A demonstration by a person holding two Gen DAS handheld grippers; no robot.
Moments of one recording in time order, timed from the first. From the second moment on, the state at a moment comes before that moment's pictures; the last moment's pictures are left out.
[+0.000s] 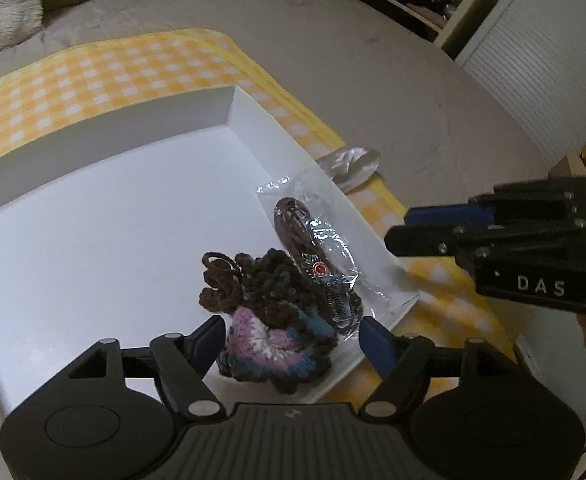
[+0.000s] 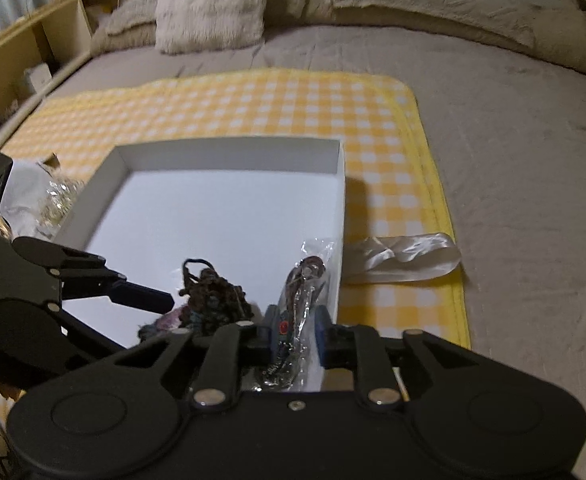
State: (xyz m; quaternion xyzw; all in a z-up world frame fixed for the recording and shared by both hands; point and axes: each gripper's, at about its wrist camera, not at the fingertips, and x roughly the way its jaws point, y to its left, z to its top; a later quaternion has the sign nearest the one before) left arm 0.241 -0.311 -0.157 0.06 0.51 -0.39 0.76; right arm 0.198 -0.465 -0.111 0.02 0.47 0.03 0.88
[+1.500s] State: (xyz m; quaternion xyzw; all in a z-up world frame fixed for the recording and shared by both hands) left arm 0.191 -0.189 -0.053 0.00 0.38 -0.26 0.89; right arm 0.126 -0.447 -0.051 0.07 0.33 -0.04 0.94
